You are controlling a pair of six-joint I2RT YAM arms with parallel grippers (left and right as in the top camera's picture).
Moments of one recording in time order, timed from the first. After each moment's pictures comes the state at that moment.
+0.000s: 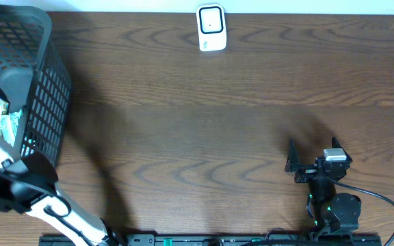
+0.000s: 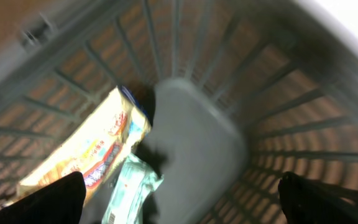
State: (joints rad) left arm 0.60 2.06 2.50 -1.39 -0.02 -0.13; right arm 0.04 0.01 0.01 -0.07 -0.01 -0.01
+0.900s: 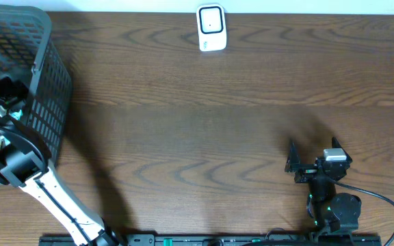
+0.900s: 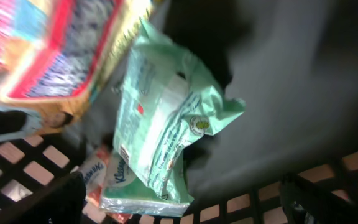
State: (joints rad) left arm 0.61 2.35 2.33 -1.65 -0.18 -0.15; right arm 0.04 0.01 0.01 -0.07 -0.01 -0.01
